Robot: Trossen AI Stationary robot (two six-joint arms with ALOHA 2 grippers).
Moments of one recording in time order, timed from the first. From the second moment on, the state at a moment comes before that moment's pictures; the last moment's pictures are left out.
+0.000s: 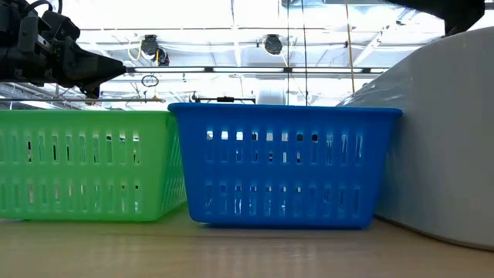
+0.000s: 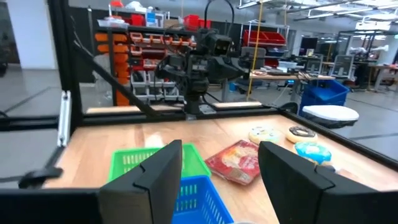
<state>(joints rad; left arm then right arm) 0.24 0.01 0.01 0.06 0.15 -0.03 0.90 1.66 0.58 1.20 1.20 -0.11</state>
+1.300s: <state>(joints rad) 0.24 0.01 0.01 0.09 0.15 -0.03 0.60 0.60 0.02 0.96 0.91 -0.19</state>
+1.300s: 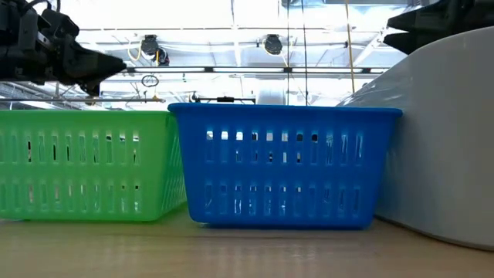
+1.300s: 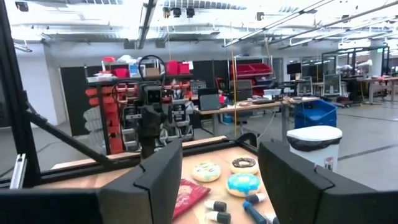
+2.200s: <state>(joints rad) 0.24 0.01 0.01 0.25 -0.10 -0.12 0.43 0.59 0.02 0.67 0.68 0.12</state>
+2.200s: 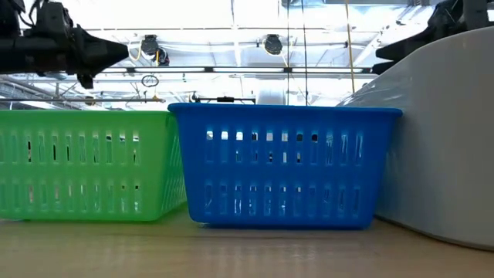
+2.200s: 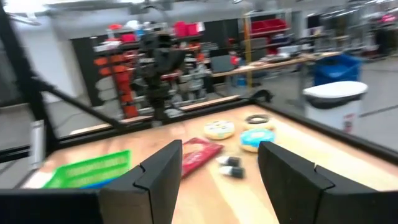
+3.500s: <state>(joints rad) 0.08 0.89 0.02 0.13 -0.28 -1.30 0.37 0.60 0.01 0.62 0.63 0.18</state>
